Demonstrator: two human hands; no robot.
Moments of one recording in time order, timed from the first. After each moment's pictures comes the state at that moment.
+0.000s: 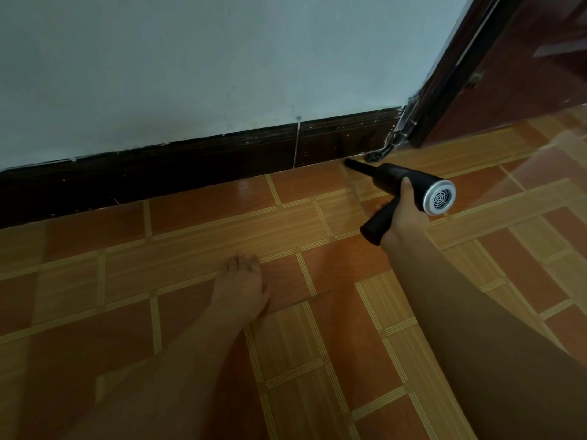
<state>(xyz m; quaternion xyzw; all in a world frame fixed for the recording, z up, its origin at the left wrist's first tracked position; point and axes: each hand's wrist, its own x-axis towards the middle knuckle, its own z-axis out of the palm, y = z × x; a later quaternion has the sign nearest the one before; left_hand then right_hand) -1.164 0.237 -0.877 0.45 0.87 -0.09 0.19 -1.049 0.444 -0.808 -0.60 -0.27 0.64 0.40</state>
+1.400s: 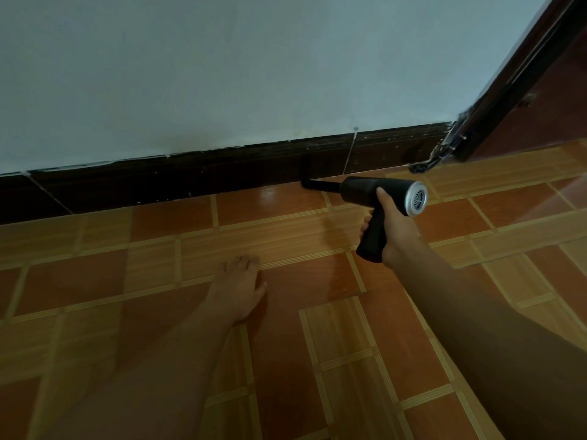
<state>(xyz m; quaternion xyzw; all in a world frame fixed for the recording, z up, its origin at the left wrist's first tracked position) -1.216 0.143 -0.861 0.42 0.88 -0.01 0.22 -1.095 0.357 -0.795 -0.50 -0.36 0.74 0.26</state>
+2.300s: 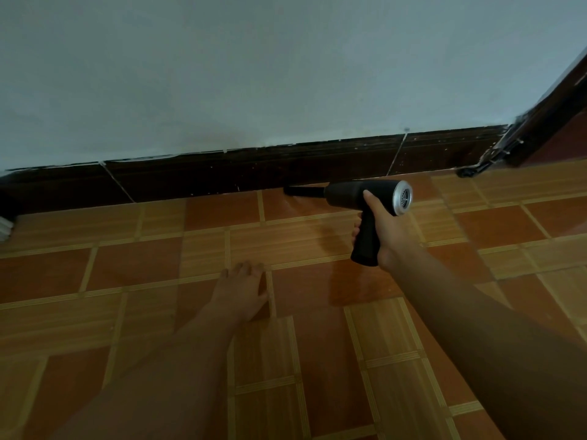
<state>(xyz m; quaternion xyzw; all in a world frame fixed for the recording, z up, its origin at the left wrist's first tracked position) -1.242 0.077 -0.853 0.36 0.89 -0.05 0.26 -1.147 0.291 -0.799 -0.45 -0.40 0.78 0.17</state>
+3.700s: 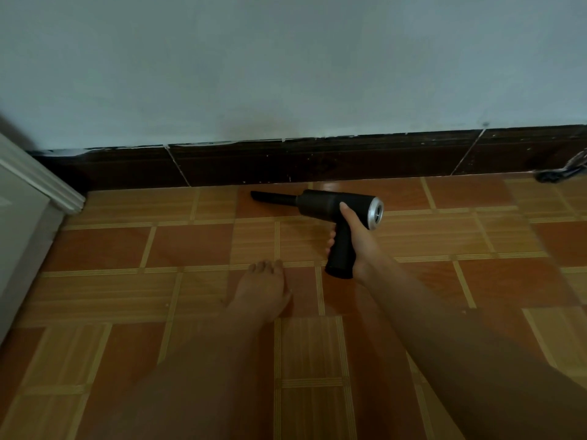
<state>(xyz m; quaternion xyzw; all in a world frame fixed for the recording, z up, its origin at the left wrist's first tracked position) -1.259 0.037 -0.860 0.34 0.90 -0.09 0.24 -1.217 0.203 -0.840 -0.42 -0.35 0.84 0.04</state>
